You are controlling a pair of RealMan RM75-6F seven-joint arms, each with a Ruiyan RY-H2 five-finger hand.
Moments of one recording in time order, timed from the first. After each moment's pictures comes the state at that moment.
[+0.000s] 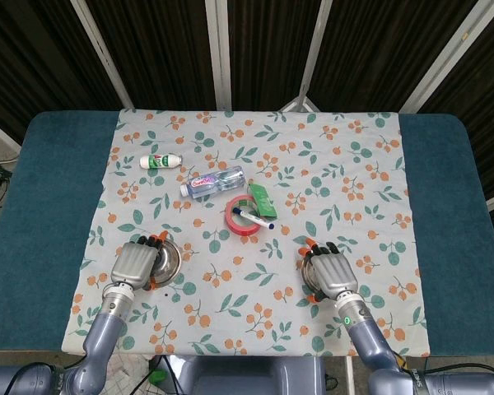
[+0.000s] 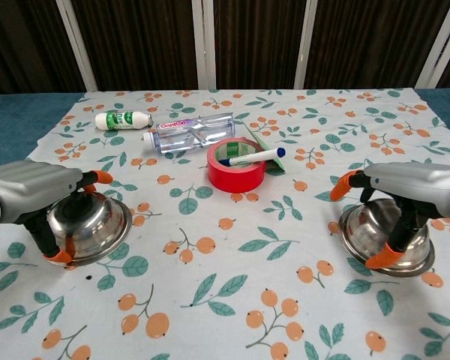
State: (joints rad) left arm -0.59 -1.59 -0.10 -1.76 0.79 1.23 0.98; right arm 0.64 -1.44 0.11 -1.94 -0.70 1.13 -0.72
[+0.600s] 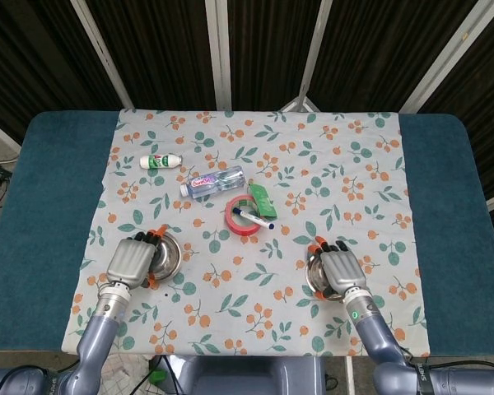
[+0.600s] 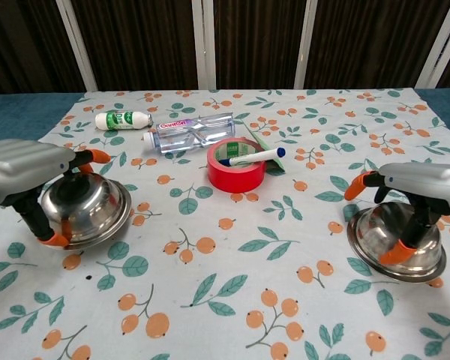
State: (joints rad) left arm -0.59 -1.53 -0.09 -1.87 0.85 1.31 0.97; right arm 0.64 -1.40 0.10 -1.89 -0.70 1.10 -0.64
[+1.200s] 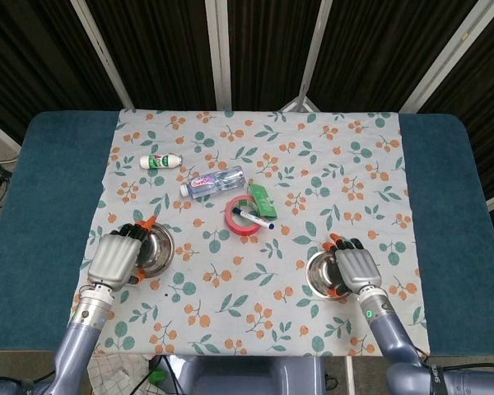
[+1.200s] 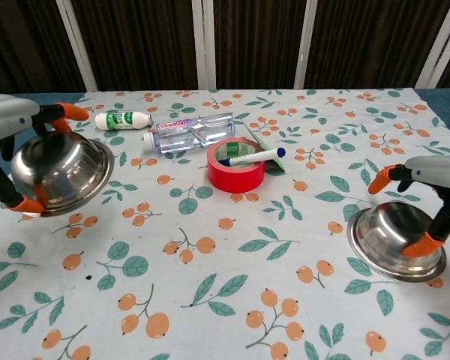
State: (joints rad) left arm -0.55 -1.39 -0.06 -2.04 0.99 1.40 0.93; right arm 0.63 -1.33 0.07 -1.89 -0.69 1.09 -0.61
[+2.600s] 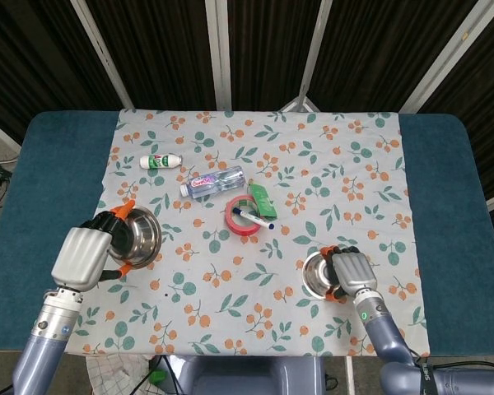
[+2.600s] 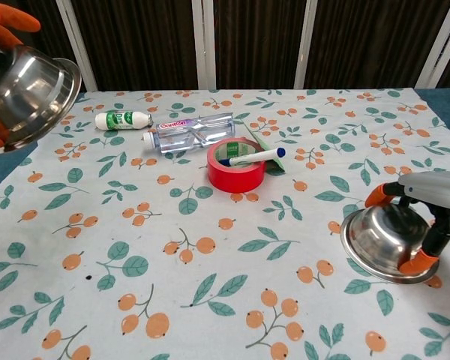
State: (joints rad) left arm -0.45 -1.20 -0.06 -2.15 1.24 1.45 0.67; right arm 0.64 -1.40 0.03 -1.82 -0.69 1.10 -0.62
